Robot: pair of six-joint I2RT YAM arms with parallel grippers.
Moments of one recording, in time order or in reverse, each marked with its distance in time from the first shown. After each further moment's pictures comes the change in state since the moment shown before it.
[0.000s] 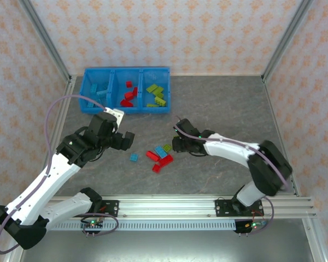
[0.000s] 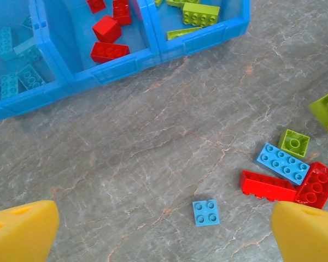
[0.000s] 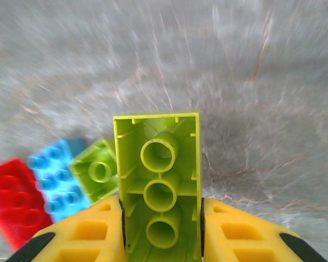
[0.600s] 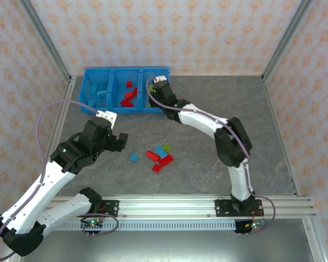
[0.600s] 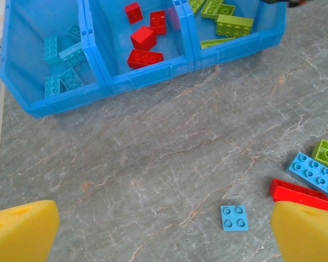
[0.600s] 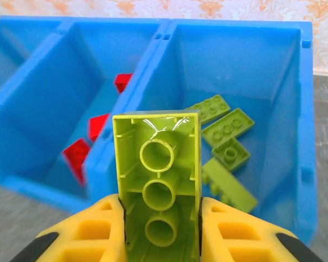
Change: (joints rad) left arm 0.002 -0.084 -0.046 0.001 -0.108 0.000; right arm -0.070 0.606 0.807 0.228 0.171 -0.274
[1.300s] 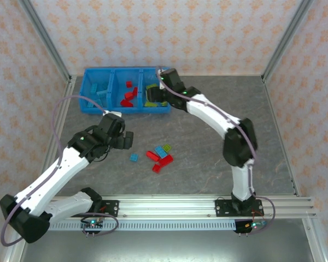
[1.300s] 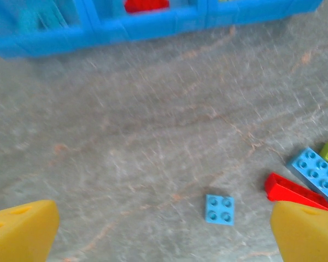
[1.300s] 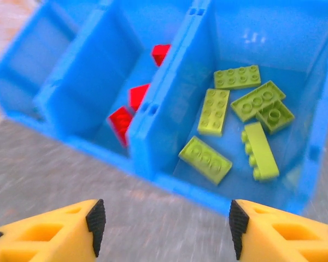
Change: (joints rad) left arm 0.005 0.192 -0.021 -0.014 0.055 -0.246; right arm -0.053 -0.177 0.041 -0.309 -0.292 0.018
